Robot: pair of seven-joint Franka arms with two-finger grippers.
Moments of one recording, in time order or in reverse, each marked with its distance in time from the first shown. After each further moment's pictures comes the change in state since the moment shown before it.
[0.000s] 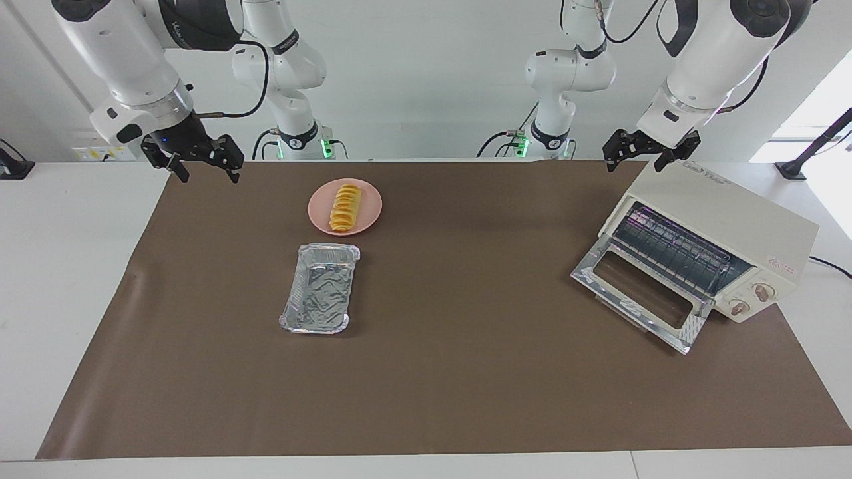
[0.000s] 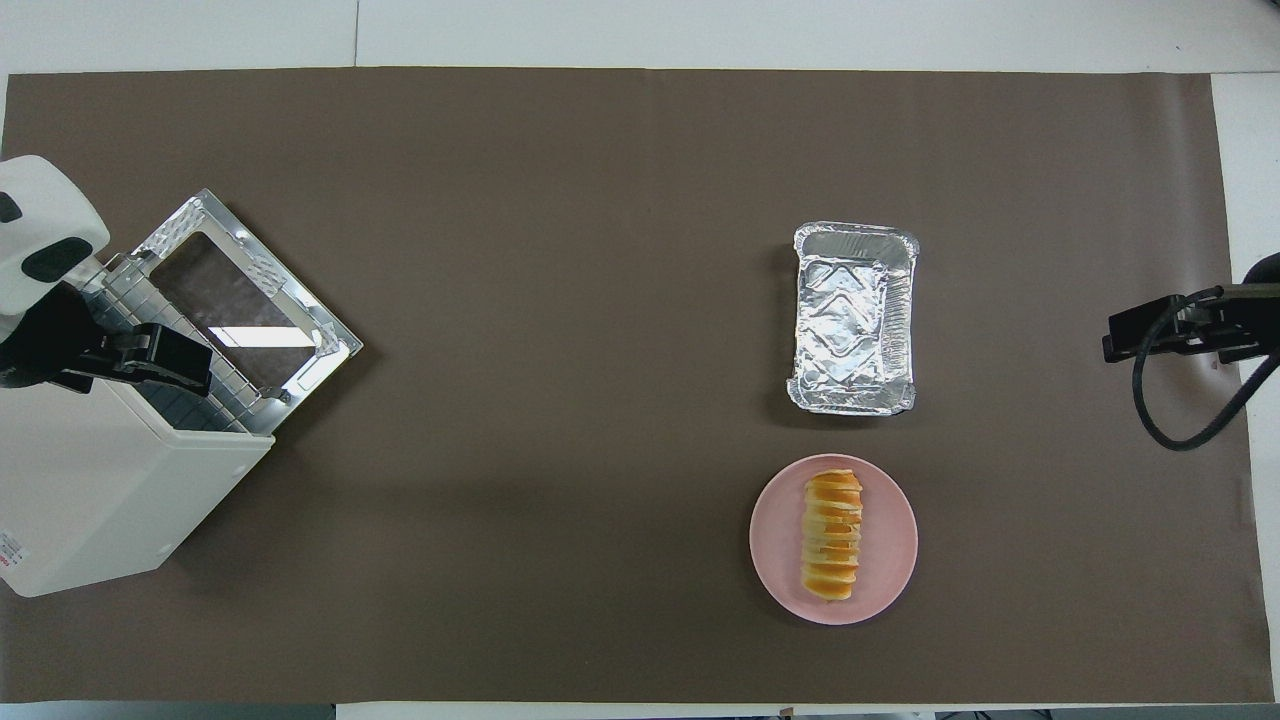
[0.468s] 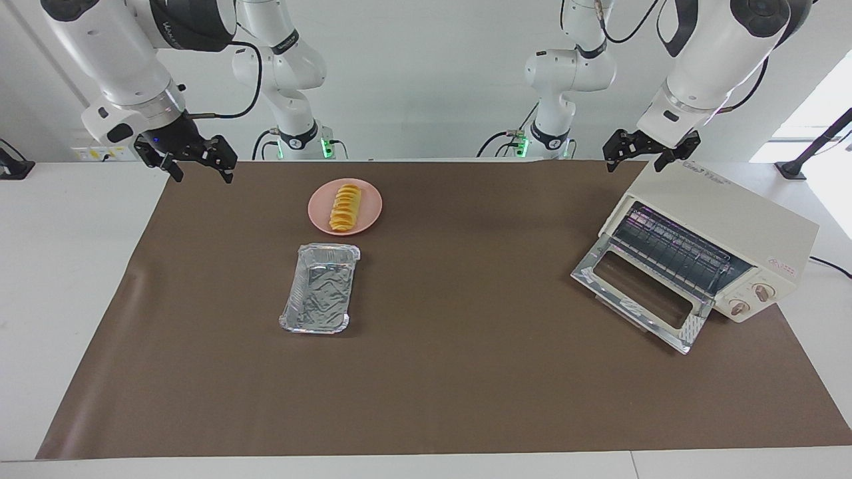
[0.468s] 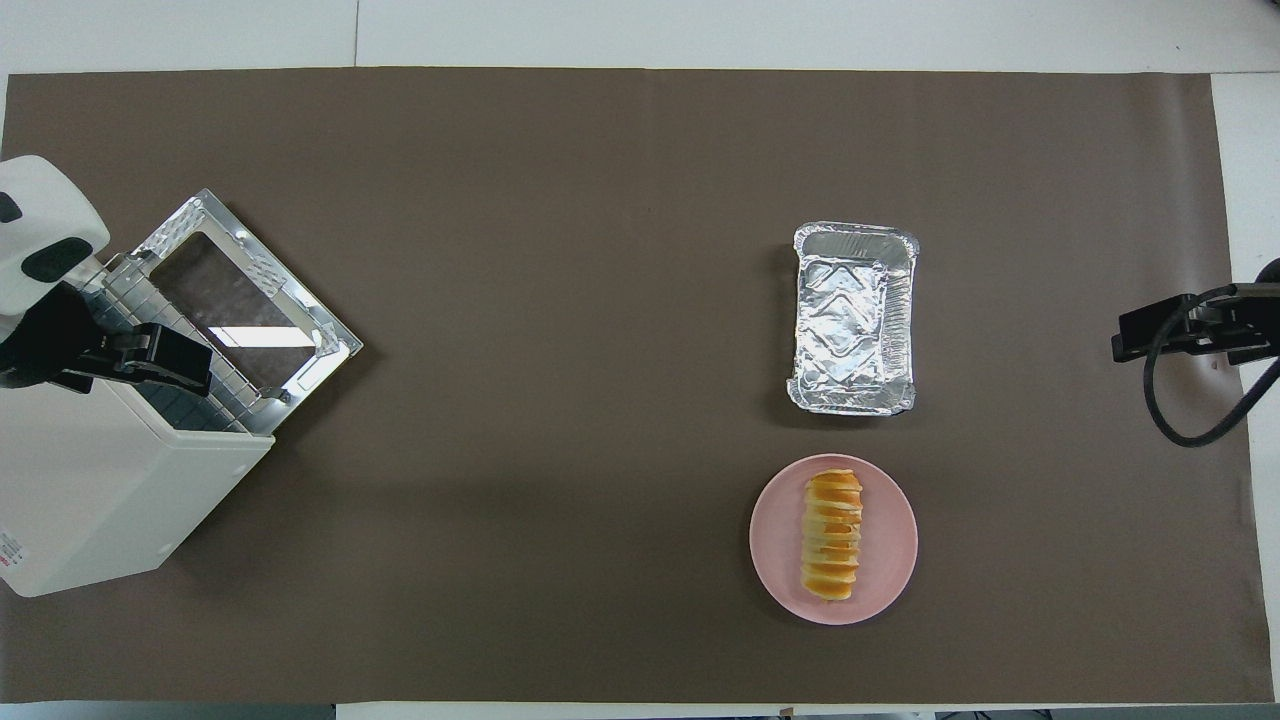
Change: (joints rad) left arm 0.000 0.000 0.000 0.000 0.000 0.000 0.000; right arm -0.011 -0.001 0.007 -0.005 0.001 0.000 0.000
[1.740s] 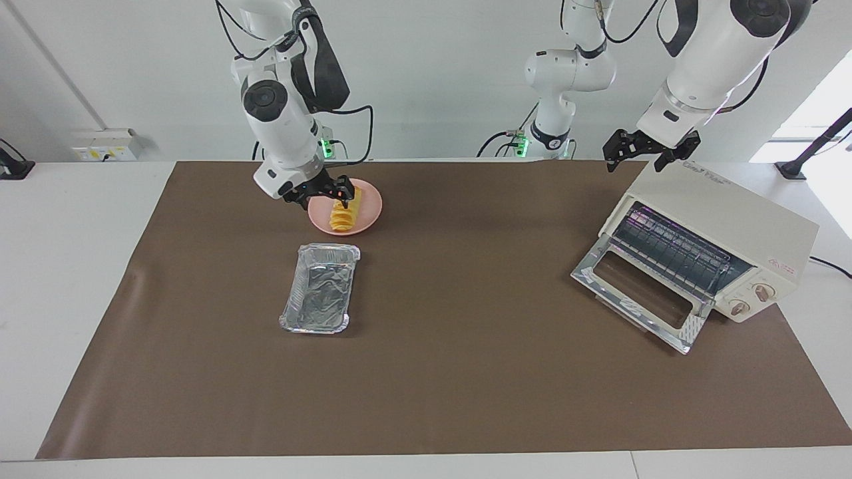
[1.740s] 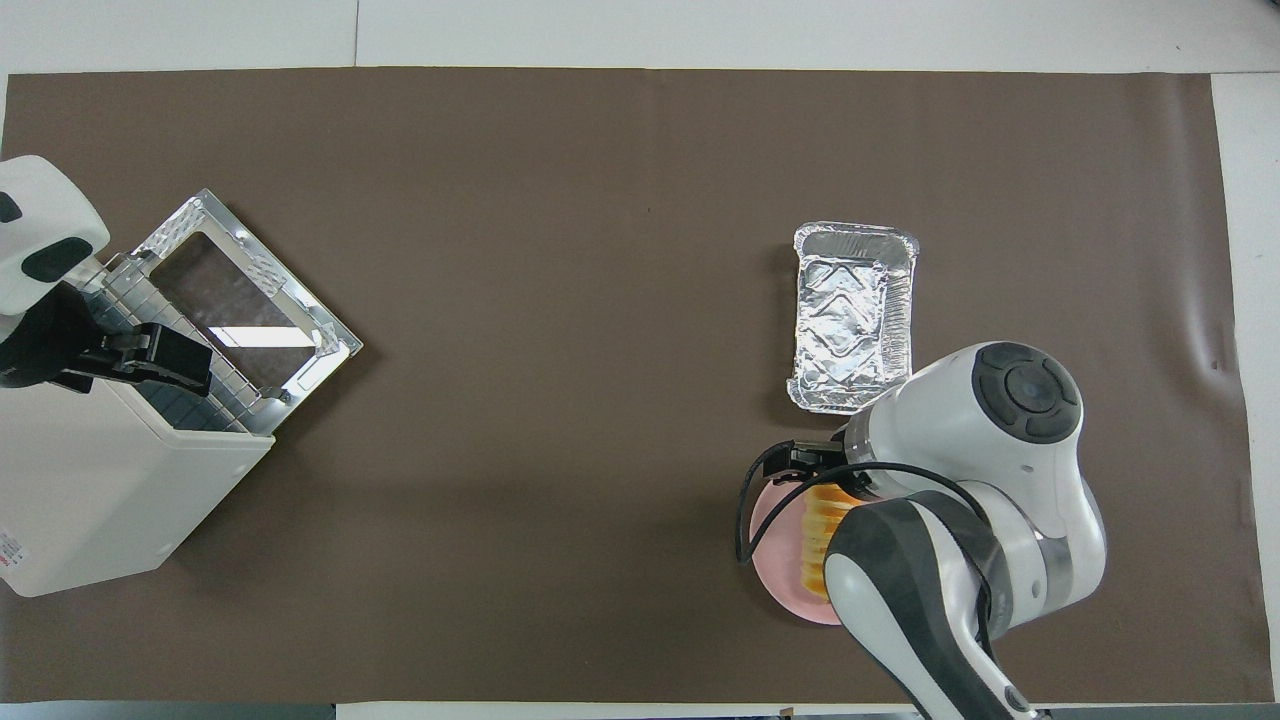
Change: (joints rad) left arm 0.000 0.000 0.000 0.000 0.000 0.000 0.000; right arm 0.409 -0.038 0.022 -0.628 0.259 0.528 0.391
